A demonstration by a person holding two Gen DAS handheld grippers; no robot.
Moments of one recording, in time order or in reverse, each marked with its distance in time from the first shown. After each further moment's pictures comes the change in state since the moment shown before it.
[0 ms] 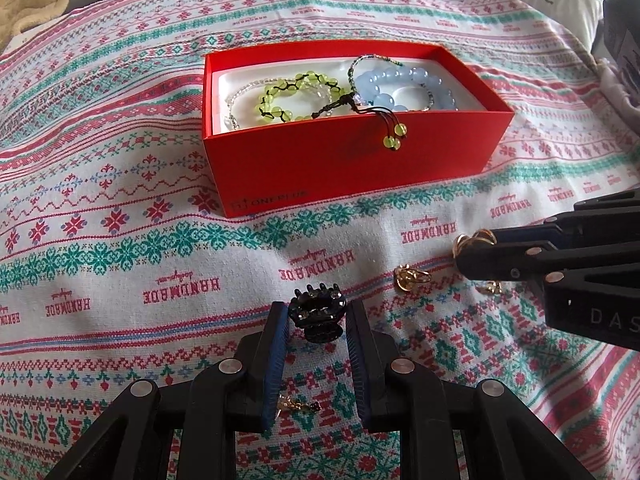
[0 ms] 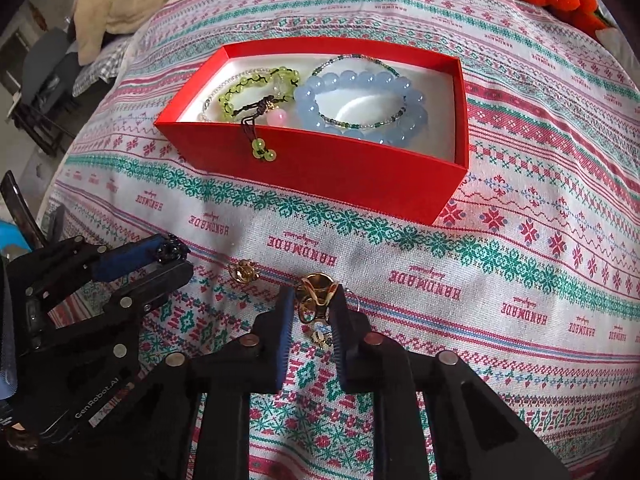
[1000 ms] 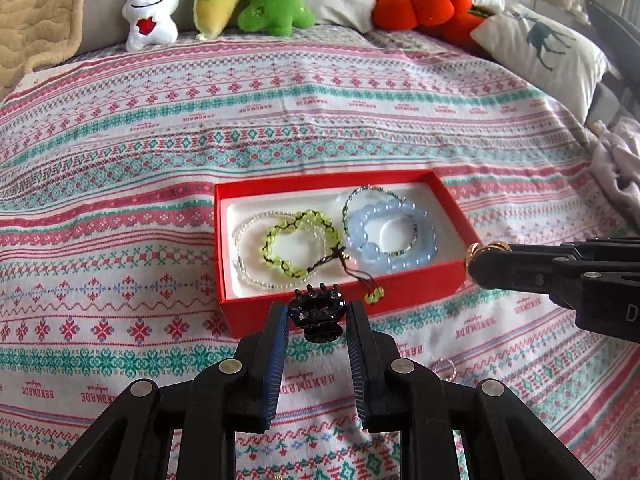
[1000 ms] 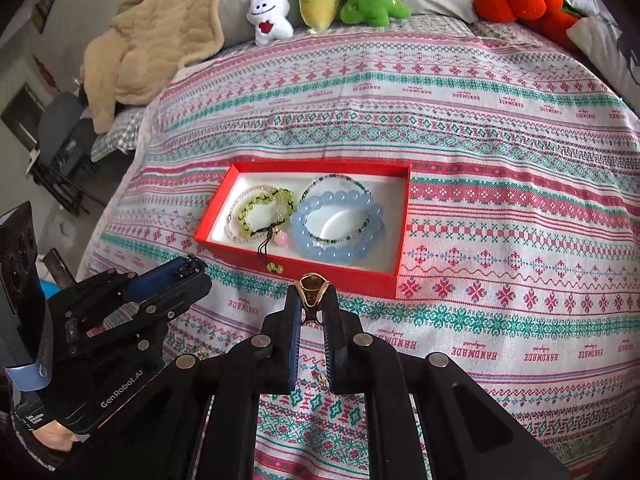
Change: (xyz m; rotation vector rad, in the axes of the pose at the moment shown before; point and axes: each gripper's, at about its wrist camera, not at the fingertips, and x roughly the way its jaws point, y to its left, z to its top) left arm -0.040 0.001 0.061 -0.055 -0.138 -0.023; right arm -0.078 -0.024 0.033 0.103 -0.190 0.080
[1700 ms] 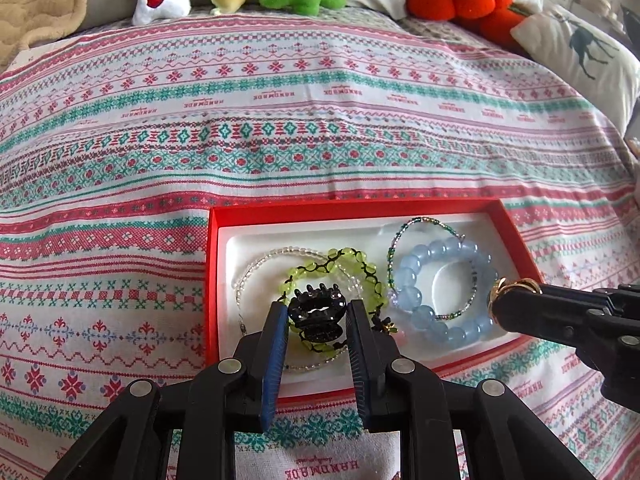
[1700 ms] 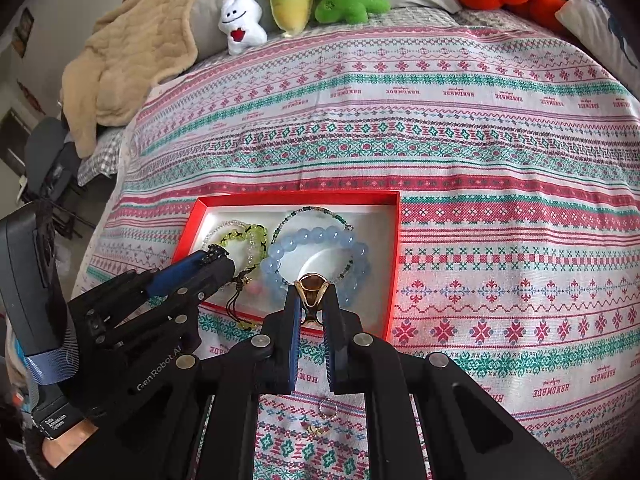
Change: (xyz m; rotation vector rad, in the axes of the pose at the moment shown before) left arm 0.061 0.011 0.027 -0.069 0.050 0.040; right arm 0.038 -0.017 0.025 0.065 0.010 -0.014
